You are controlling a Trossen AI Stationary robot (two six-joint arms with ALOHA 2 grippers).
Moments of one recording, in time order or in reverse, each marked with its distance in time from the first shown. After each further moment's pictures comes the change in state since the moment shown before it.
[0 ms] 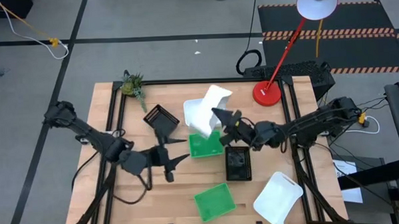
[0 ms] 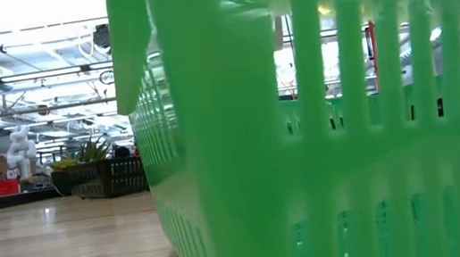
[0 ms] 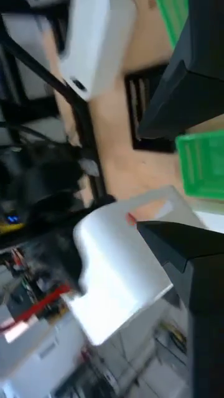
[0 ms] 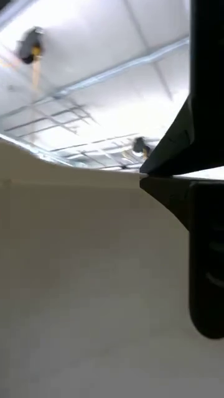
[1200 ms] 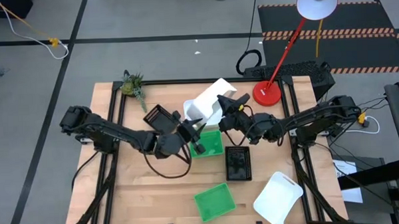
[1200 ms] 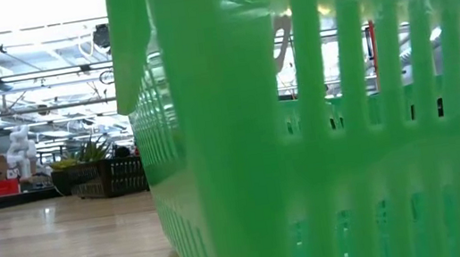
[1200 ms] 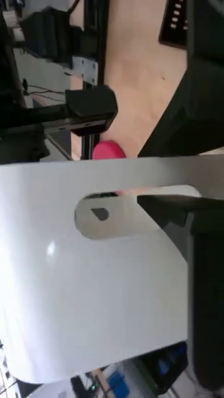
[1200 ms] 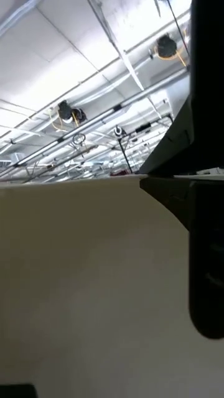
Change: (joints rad) left arm 0.281 0.239 -0.025 0.328 -0.082 -0.070; right arm -0.058 0.000 0.000 -0.016 0.134 0.466
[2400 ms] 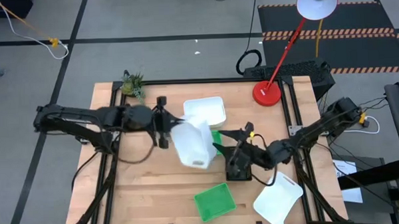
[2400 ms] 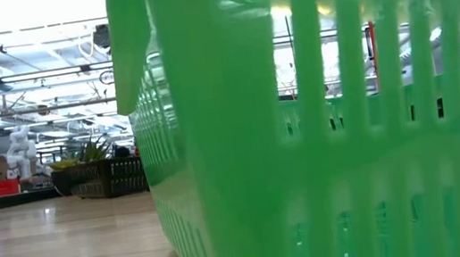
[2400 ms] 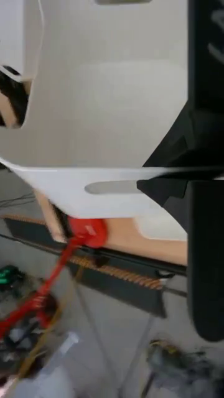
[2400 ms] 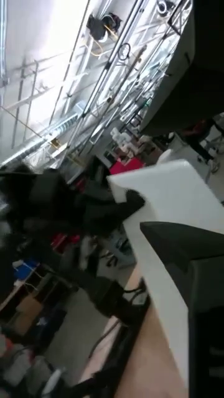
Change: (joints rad) left arm 0.190 -0.445 0.002 -0.628 0.645 0.281; right arm 0.327 -0.017 0.000 0.020 -0.112 0.482
